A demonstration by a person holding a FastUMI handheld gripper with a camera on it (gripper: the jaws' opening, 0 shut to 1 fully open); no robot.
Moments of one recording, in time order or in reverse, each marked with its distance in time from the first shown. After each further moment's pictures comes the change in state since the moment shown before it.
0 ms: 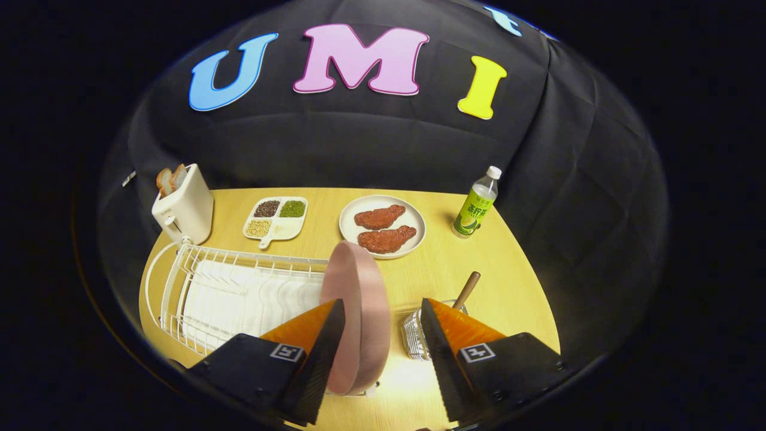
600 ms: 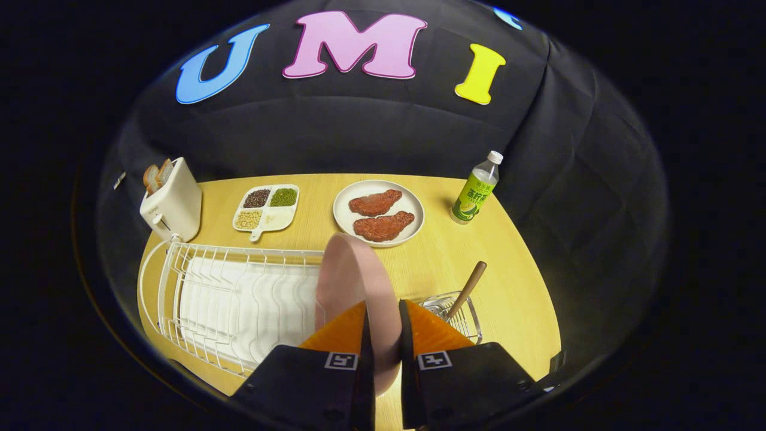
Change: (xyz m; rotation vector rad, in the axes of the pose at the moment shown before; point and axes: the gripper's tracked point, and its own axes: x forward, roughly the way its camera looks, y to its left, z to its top) arm 0.009 0.006 -0.005 0.004 0.057 -0.041
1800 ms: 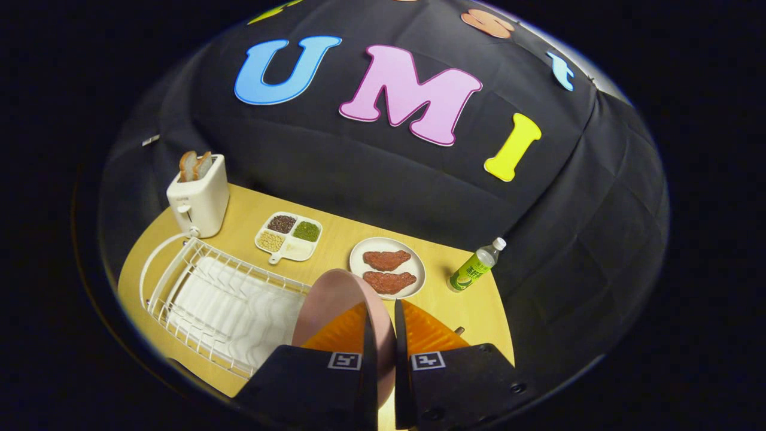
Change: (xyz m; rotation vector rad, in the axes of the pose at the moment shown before) arm -0.064 0.021 0.071 -0.210 -0.239 0.063
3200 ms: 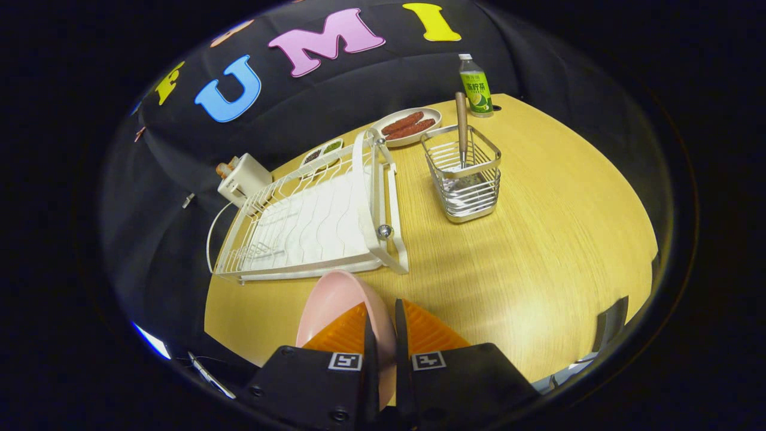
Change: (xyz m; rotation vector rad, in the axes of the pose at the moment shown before) arm -0.058 0.035 -0.272 0.555 0.286 0.377
